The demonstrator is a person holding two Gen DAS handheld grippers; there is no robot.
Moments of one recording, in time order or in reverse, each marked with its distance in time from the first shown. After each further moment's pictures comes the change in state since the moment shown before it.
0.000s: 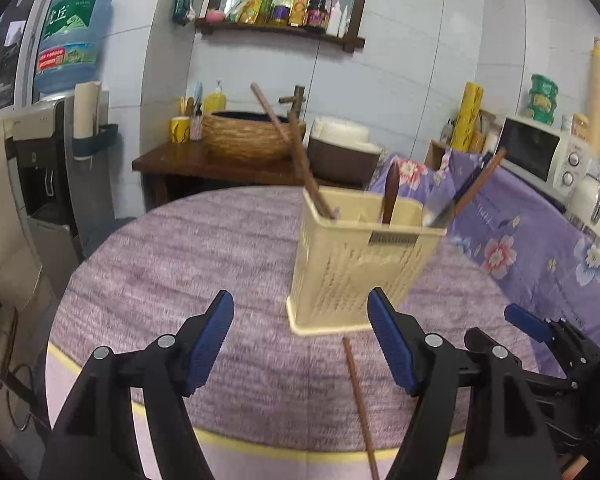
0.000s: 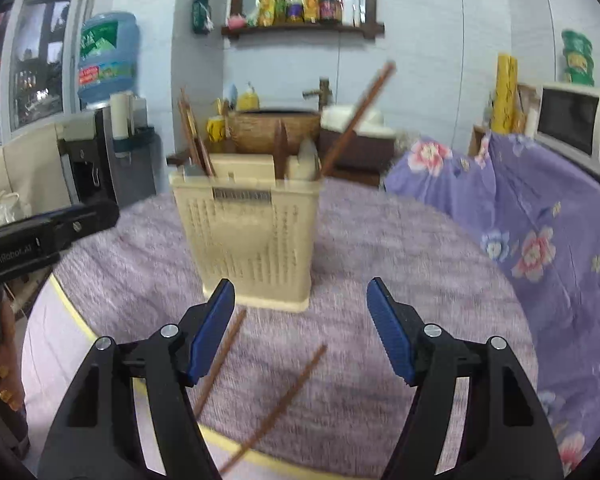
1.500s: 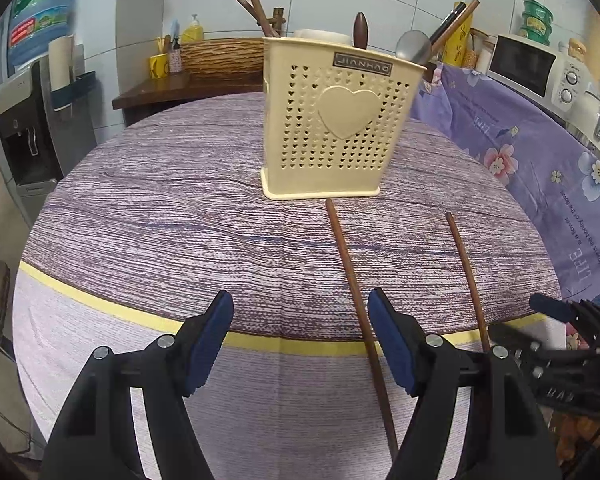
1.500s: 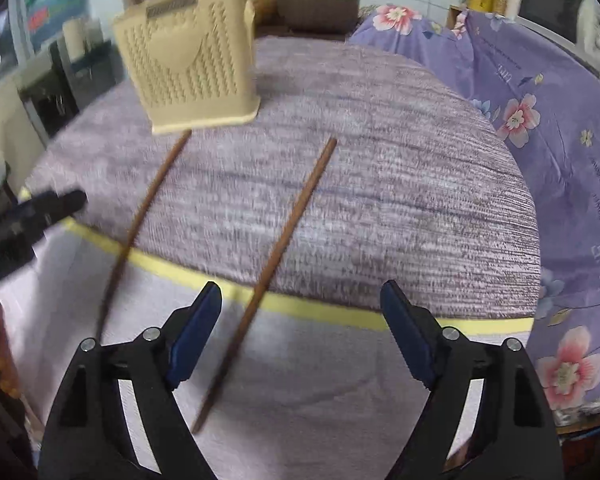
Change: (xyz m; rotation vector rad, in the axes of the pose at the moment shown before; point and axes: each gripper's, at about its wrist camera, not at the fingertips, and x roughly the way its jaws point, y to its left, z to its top) left arm 0.025 -0.024 -0.083 0.079 0.252 -0.008; right arm 0.005 -0.043 -0.081 0.127 0.307 -0.049
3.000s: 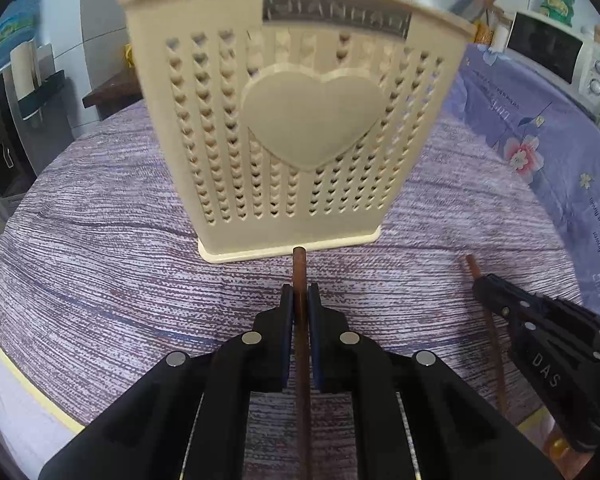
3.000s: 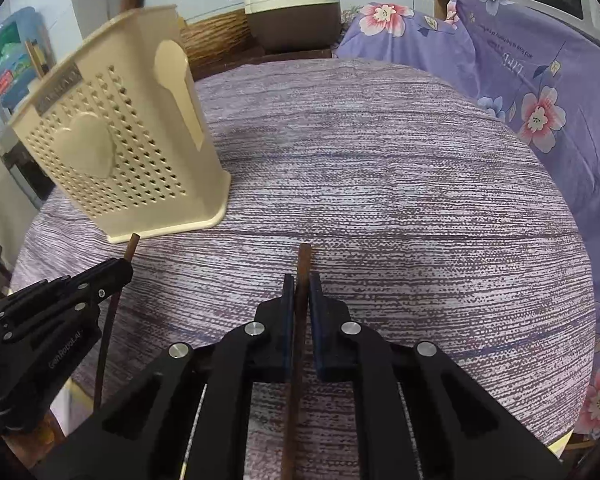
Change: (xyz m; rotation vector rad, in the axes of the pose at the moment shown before) left arm 0.079 -0.033 0.059 0.010 0.073 0.017; right arm 0.076 -0.014 0.084 0.114 -0.013 0.069
